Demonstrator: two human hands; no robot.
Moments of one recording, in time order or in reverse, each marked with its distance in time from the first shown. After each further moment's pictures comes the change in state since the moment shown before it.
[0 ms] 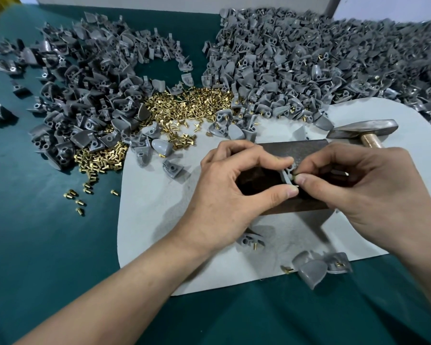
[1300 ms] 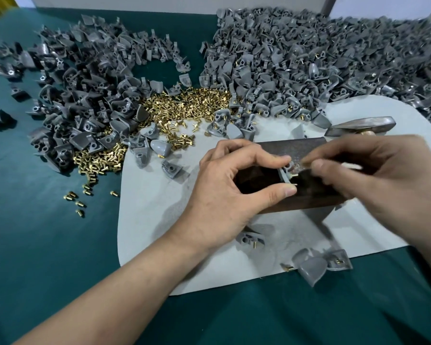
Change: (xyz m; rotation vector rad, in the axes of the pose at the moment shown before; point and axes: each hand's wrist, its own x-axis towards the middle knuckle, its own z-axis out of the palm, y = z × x) left_hand 0.001 -0.003 0.000 -0.041 -0.017 0.005; right_hand 0.003 0.002 -0.020 -0.096 -0.022 -0.032
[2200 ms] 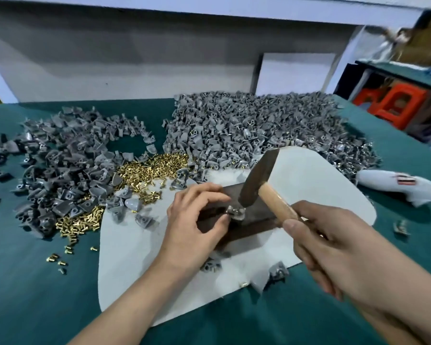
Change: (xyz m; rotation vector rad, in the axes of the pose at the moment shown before) left_hand -0.003 0.006 0.001 0.270 0.002 0.105; right_hand -0.068 -0.049 -0.019 -0.073 -0.016 0.324
